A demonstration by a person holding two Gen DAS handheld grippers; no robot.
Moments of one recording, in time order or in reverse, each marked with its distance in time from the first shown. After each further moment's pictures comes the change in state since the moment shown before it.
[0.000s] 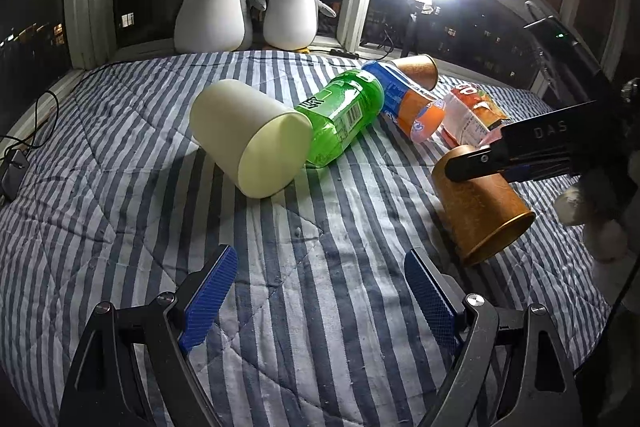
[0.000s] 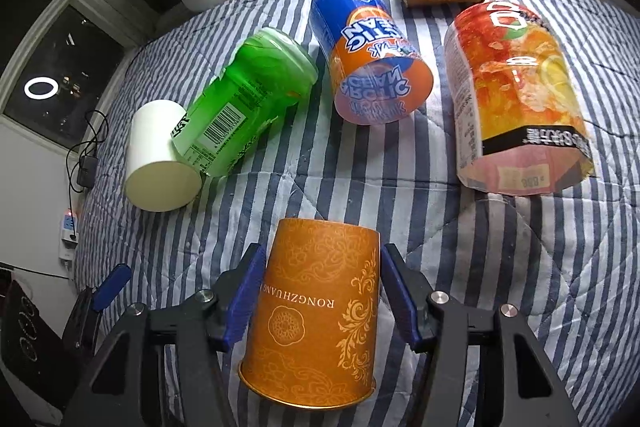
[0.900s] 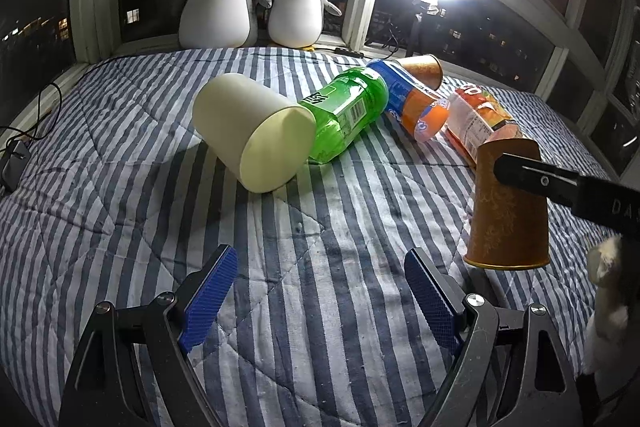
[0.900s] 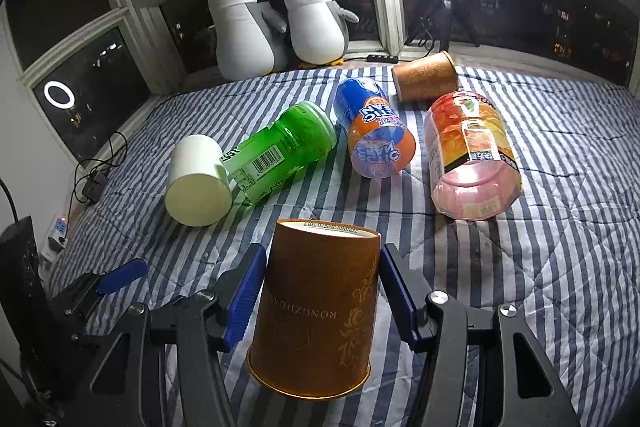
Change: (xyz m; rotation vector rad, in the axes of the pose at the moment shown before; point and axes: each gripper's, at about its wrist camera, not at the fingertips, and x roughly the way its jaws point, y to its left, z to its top) left arm 0.001 0.002 -0.003 -0.026 0.000 0.005; right arm -0.047 0.035 -0.068 -0.125 -0.404 -0.113
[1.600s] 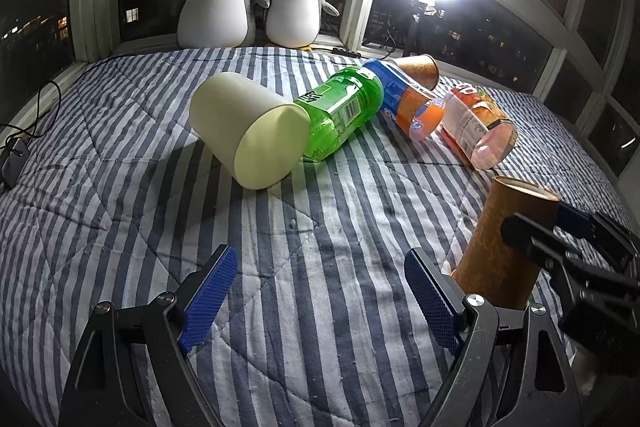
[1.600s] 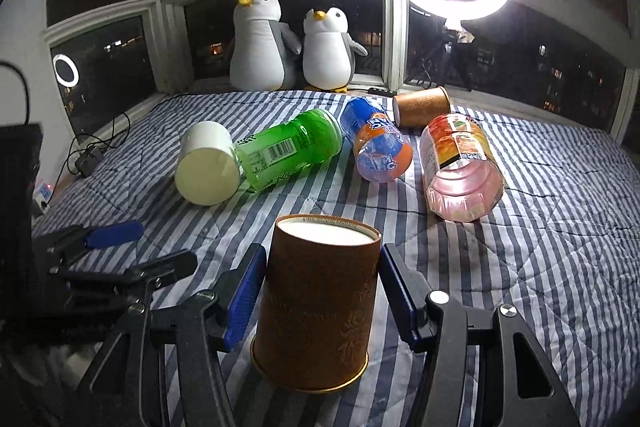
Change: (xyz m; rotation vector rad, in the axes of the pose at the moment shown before) left arm -0.004 -0.006 -0.003 -0.002 0.000 -0.007; right arm -0.022 0.027 -0.050 -0.127 -0.148 -0.083
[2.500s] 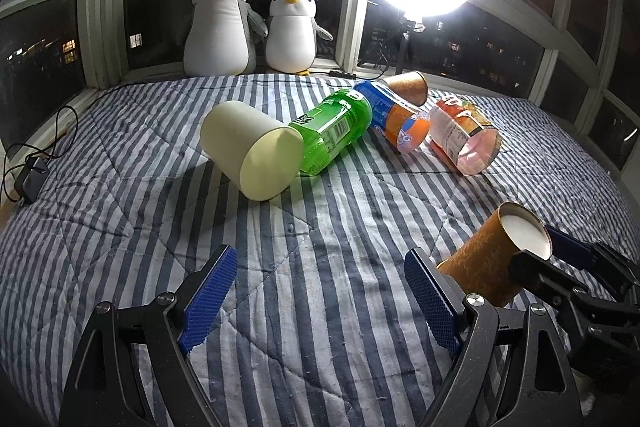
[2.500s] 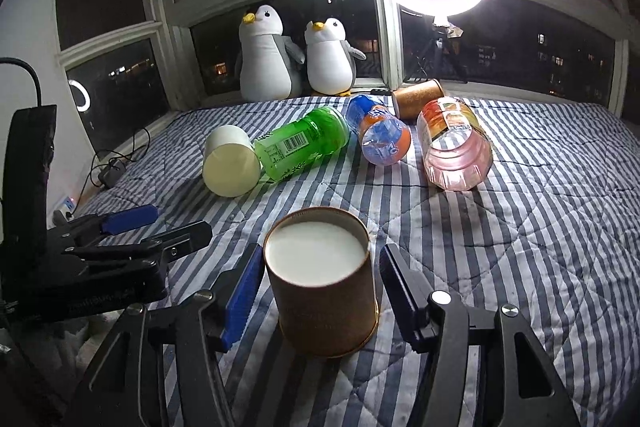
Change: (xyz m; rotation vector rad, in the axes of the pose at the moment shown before) left arm -0.037 -0.014 -0.011 0.045 -0.088 0.039; right arm -0.032 -0.005 -0.030 0.098 -0.044 0.066
